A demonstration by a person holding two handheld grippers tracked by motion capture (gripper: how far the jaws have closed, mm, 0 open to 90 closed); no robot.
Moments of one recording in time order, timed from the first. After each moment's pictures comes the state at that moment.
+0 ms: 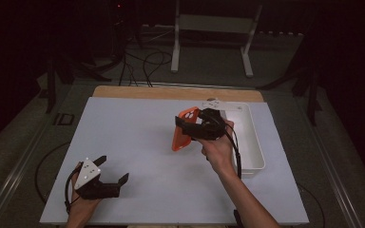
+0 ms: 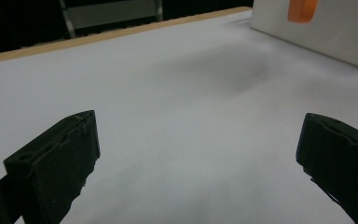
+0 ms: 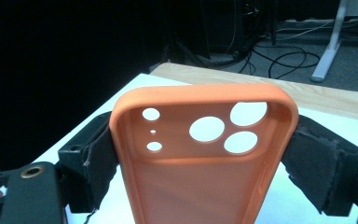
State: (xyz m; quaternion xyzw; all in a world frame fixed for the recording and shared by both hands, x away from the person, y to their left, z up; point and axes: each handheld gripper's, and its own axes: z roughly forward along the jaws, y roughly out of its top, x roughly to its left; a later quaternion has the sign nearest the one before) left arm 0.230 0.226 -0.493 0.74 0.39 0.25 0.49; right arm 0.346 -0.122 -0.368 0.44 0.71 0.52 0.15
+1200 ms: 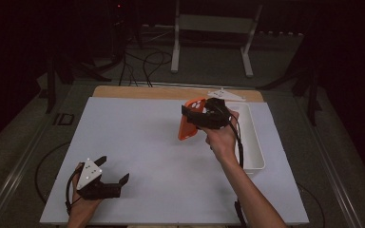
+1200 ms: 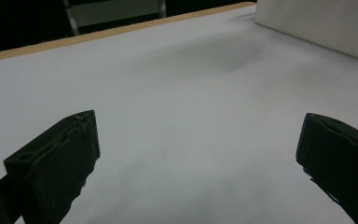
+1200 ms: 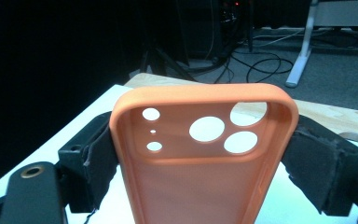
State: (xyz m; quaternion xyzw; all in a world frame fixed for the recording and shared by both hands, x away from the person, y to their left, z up) left arm 0.230 0.225 -0.495 0.74 0.39 0.25 0.48; right arm 0.372 -0.133 -0.360 0.46 0.70 0.51 0.19
